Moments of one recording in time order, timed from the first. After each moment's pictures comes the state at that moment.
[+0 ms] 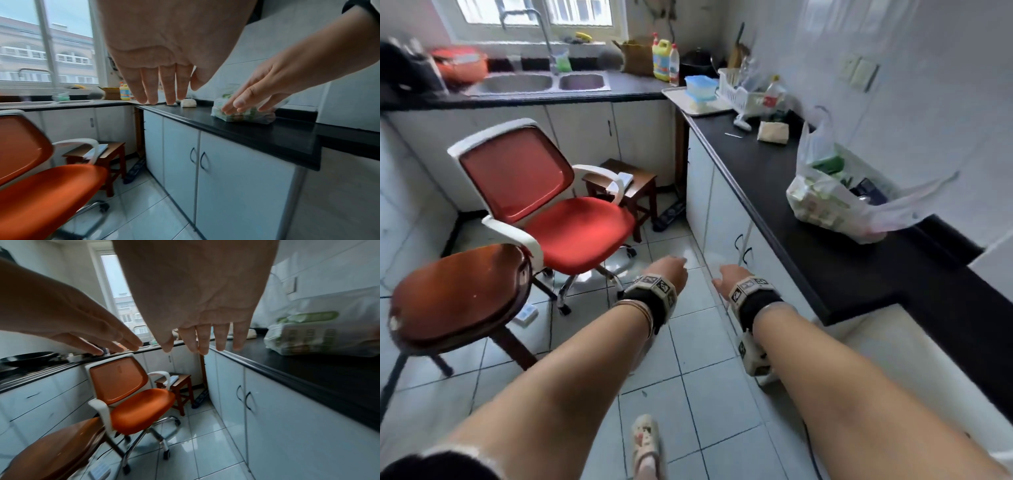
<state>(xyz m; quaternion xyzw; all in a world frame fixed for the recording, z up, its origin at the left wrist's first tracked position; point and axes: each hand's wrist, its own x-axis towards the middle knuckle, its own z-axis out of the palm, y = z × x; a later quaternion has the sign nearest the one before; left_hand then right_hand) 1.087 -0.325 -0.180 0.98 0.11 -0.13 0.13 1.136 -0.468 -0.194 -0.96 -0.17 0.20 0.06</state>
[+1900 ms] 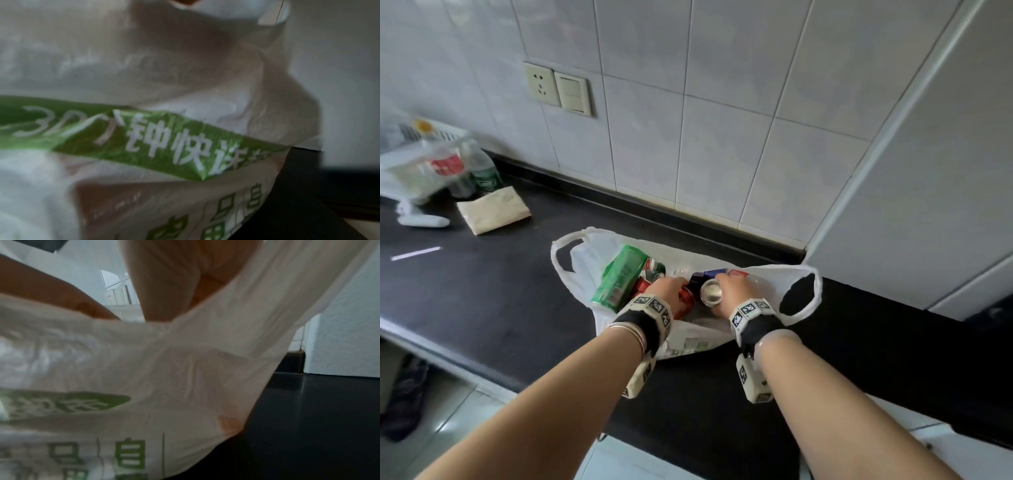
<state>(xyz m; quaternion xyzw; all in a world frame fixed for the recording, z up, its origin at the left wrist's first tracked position) 1.614 -0.624 -0.188 0.89 -0.36 -0.24 0.16 1.526 -0.757 -0.194 -0.95 0.27 0.10 0.09</state>
